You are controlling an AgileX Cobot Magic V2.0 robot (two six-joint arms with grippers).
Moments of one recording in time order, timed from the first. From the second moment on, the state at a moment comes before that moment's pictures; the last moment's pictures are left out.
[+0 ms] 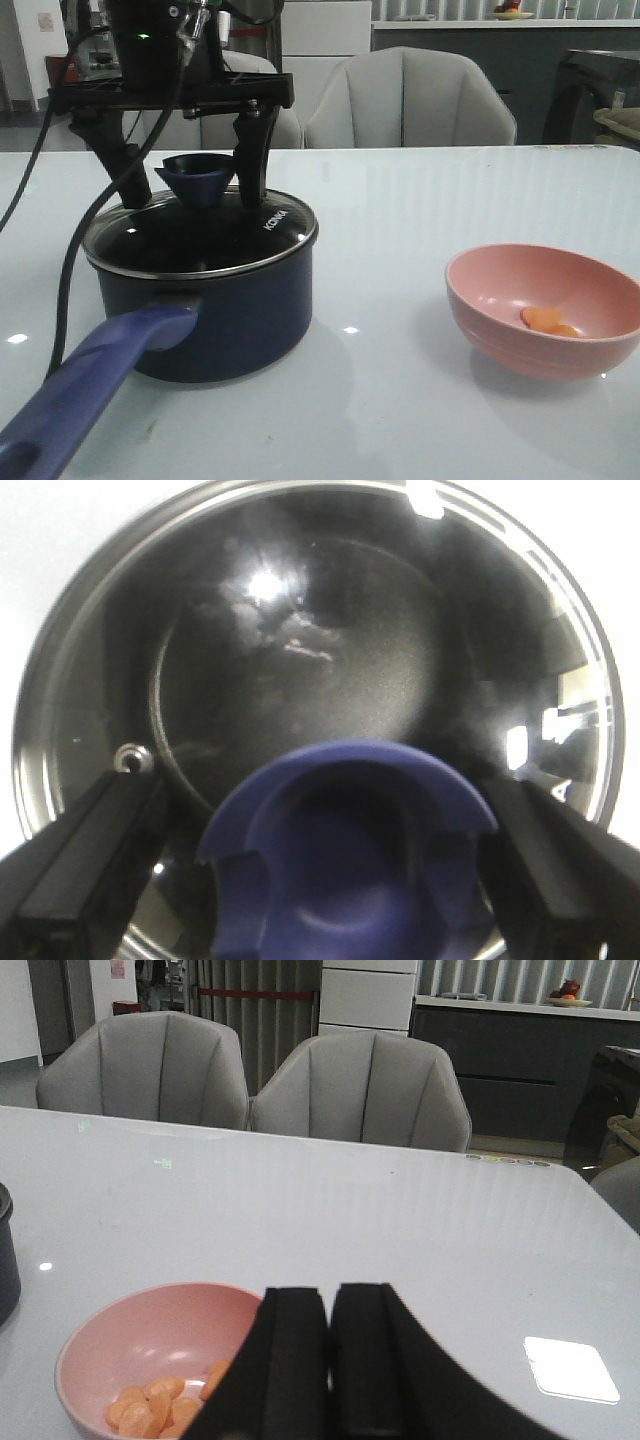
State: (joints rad) left arm -0.53 1.93 -1.68 -0.03 1.23 -0.46; right arm 0.11 -0.01 0.03 0.05 0.04 -0.06
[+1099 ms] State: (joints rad) left arm -0.53 1.93 -1.70 -0.03 1.19 -0.46; right arm 0.11 -0.01 0.03 0.05 0.04 -0.06
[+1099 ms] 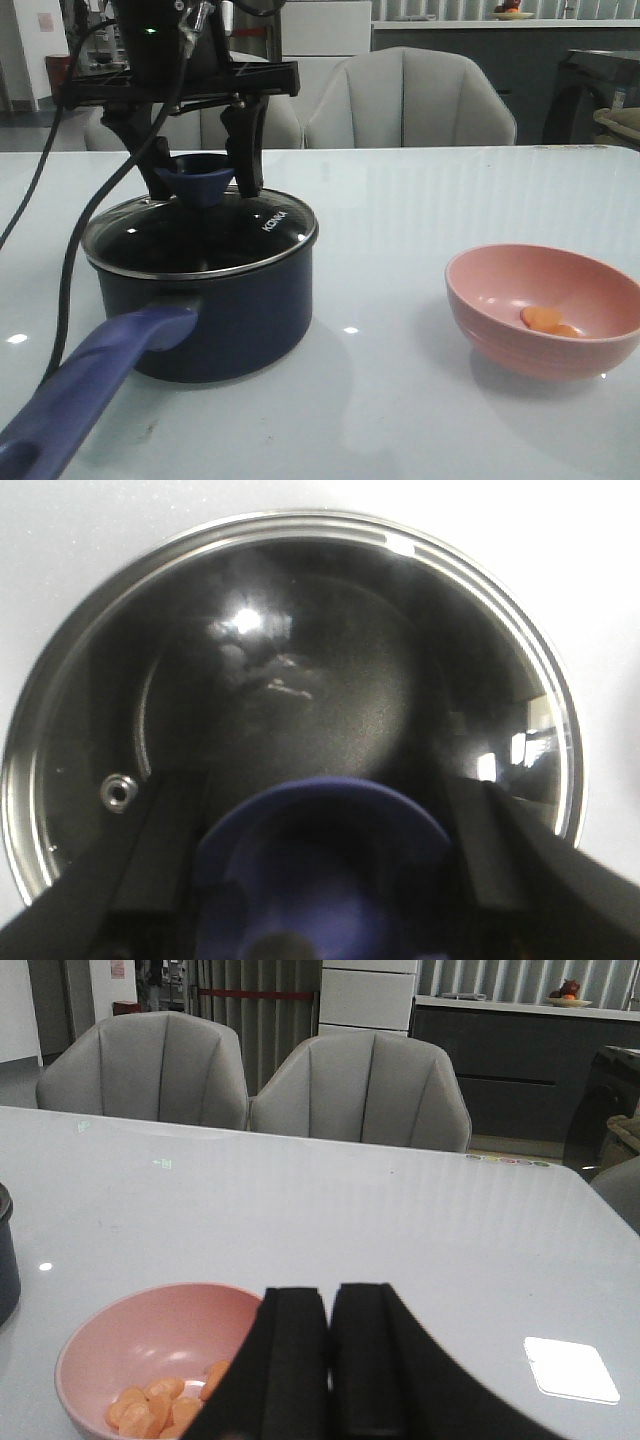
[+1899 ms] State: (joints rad) left arm -0.50 1.93 -1.80 0.02 1.24 -0.35; right arm 0.11 -0.01 0.03 0.05 0.04 -0.06
